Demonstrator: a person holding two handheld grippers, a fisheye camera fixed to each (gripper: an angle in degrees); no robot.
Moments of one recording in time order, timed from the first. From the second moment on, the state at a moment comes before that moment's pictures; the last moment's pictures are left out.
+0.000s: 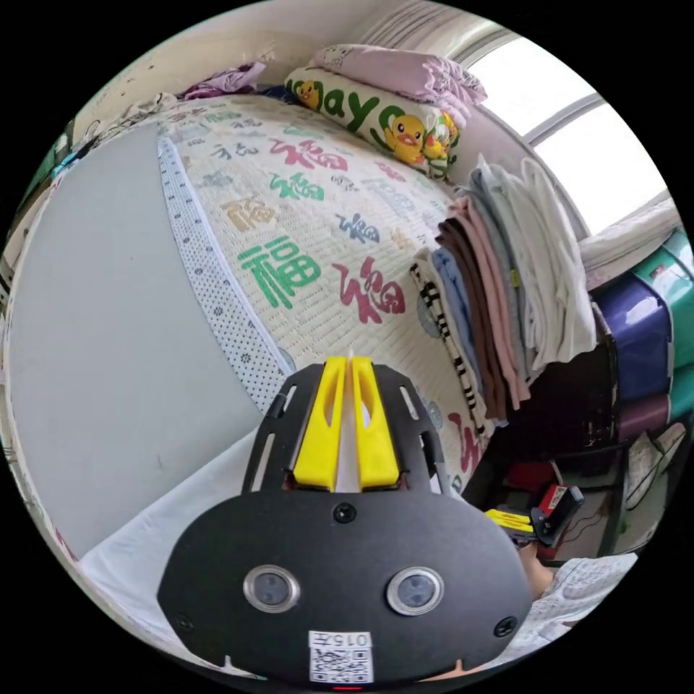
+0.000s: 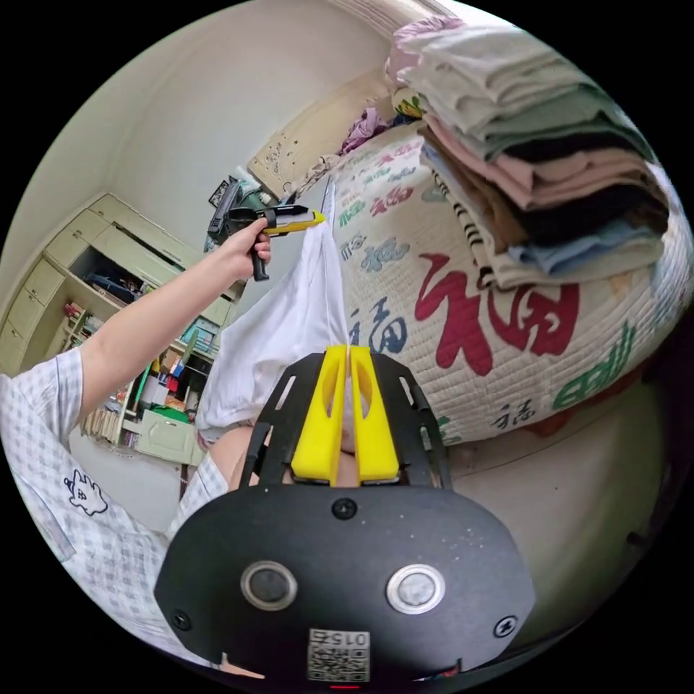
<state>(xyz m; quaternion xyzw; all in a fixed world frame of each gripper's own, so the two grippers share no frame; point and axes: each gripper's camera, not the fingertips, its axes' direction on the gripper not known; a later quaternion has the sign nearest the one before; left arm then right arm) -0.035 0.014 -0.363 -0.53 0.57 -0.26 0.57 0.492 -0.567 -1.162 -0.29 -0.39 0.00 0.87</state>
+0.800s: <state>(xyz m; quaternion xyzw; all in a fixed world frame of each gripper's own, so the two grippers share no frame) -0.316 0.278 -0.413 -0.51 0.47 -0.48 0.53 0.014 -0.649 -1.295 -0.31 -0.53 -0.38 0.69</state>
